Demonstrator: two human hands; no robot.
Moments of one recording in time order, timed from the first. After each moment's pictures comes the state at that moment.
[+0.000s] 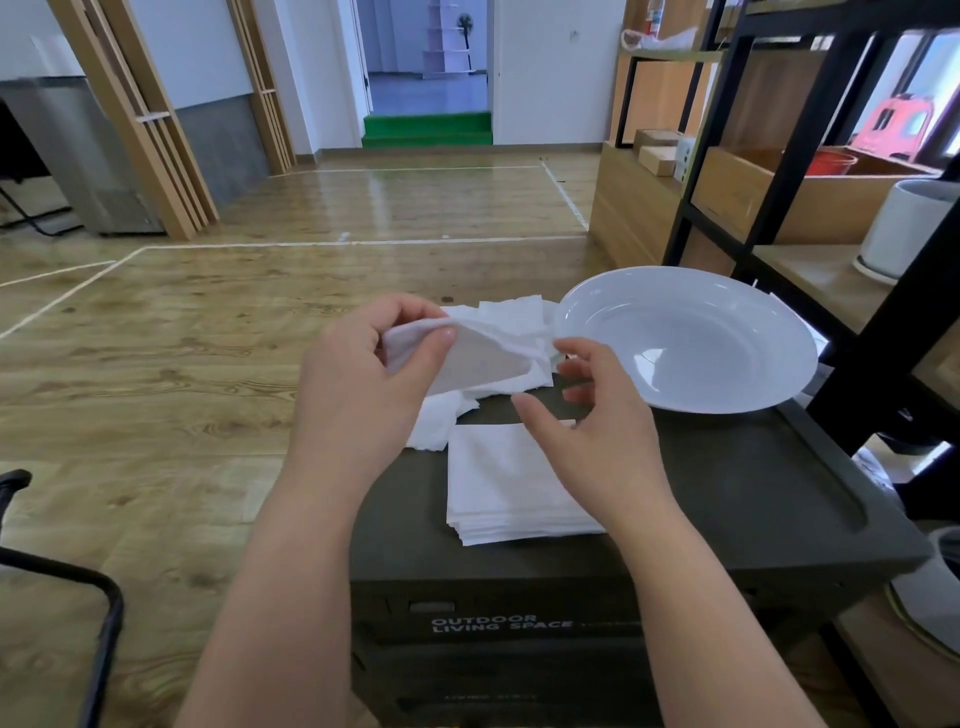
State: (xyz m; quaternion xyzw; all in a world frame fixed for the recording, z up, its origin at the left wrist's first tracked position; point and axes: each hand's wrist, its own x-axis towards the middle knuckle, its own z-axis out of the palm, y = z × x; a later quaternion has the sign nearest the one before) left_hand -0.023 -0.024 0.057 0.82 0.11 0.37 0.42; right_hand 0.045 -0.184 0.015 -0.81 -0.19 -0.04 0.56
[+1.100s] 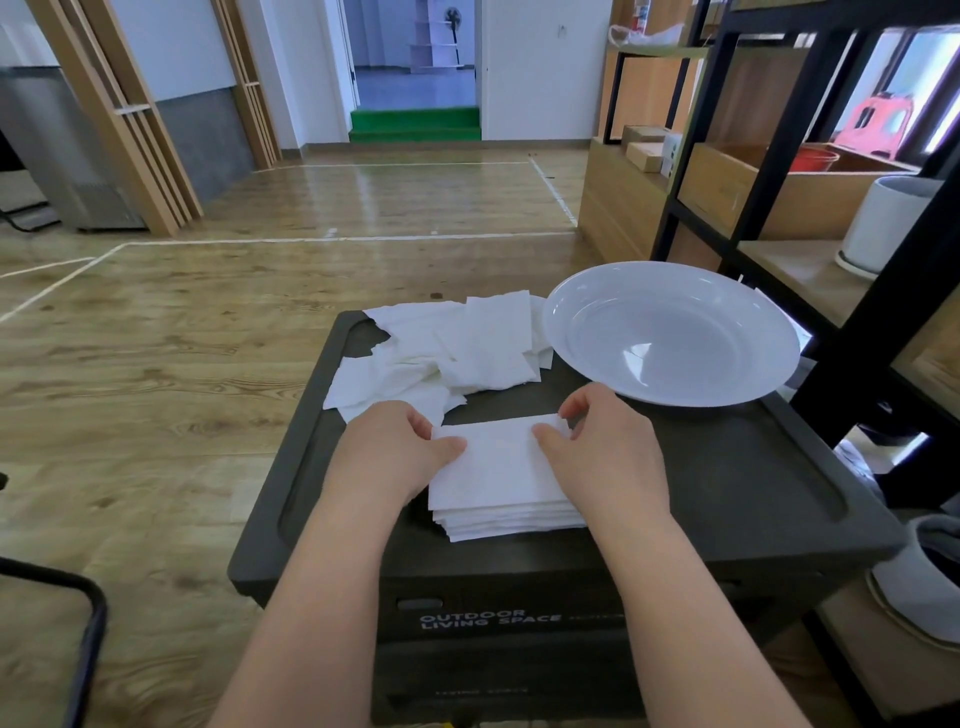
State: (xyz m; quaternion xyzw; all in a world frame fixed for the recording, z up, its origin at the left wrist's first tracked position) left_hand 0.002 -0.026 0.003 0.88 0.32 0.05 0.34; right_hand 0.052 -0.191 0.002 -0.93 -0.09 -0.05 0.36
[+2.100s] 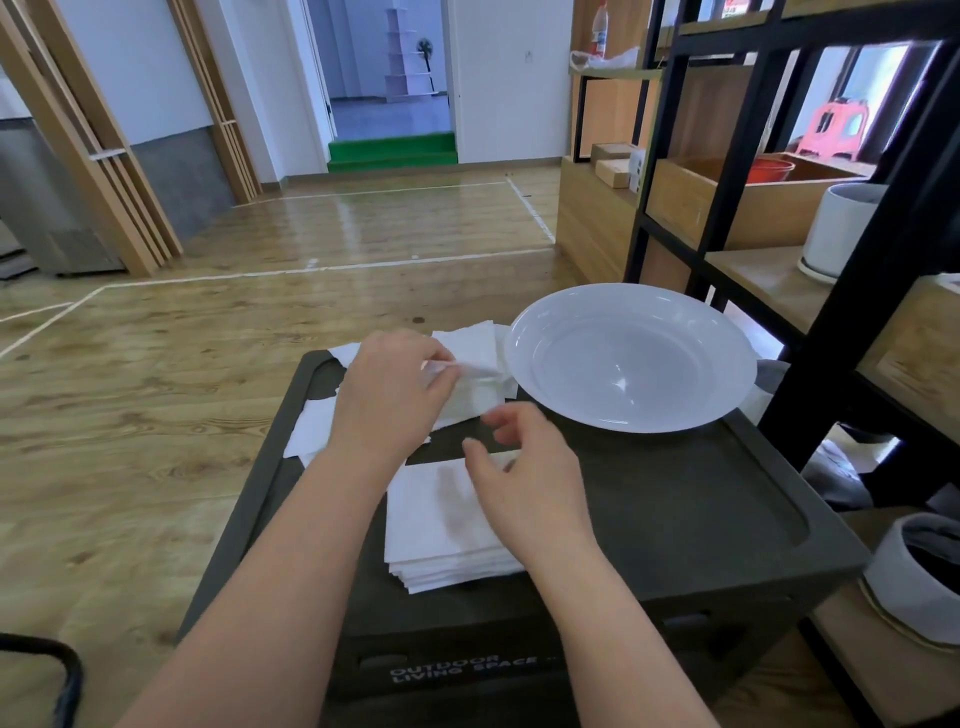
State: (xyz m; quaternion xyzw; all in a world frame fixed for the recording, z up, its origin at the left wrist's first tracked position) left_hand 0.065 -0.034 0.038 0.93 0.08 0.30 0.19; right_hand 0.047 -0.179 0.006 -0.83 -0.13 0.03 0.54
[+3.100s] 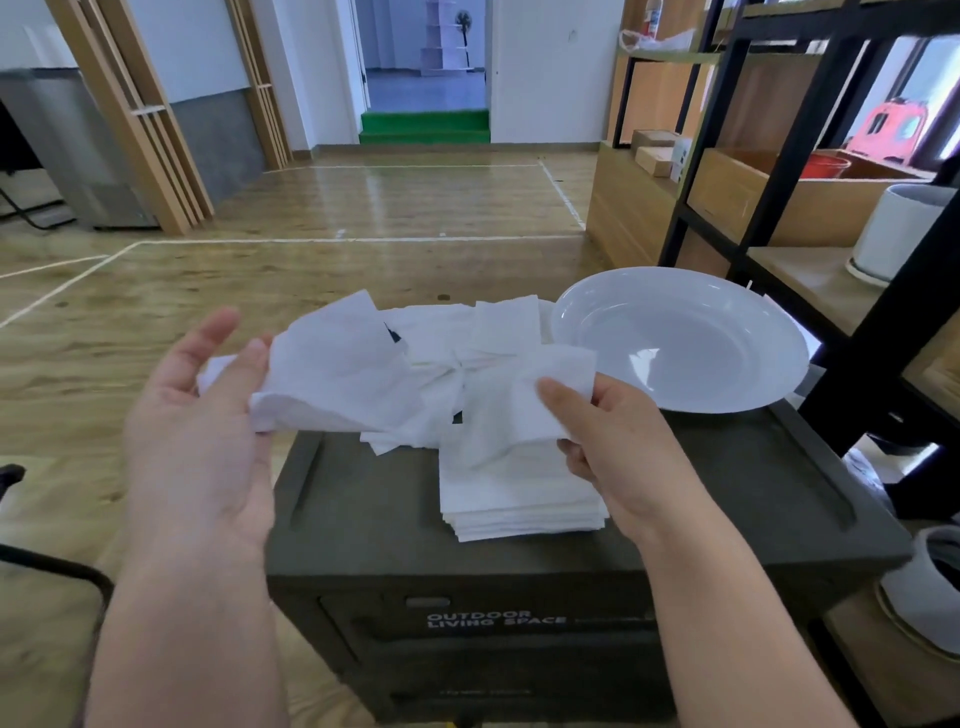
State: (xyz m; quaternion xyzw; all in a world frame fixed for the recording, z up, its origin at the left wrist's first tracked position) left_hand -0.070 0.006 0.063 0.47 0.25 0.43 0.73; right_hand 0.041 -0.198 0.032 -0.73 -0.13 0.17 0.65
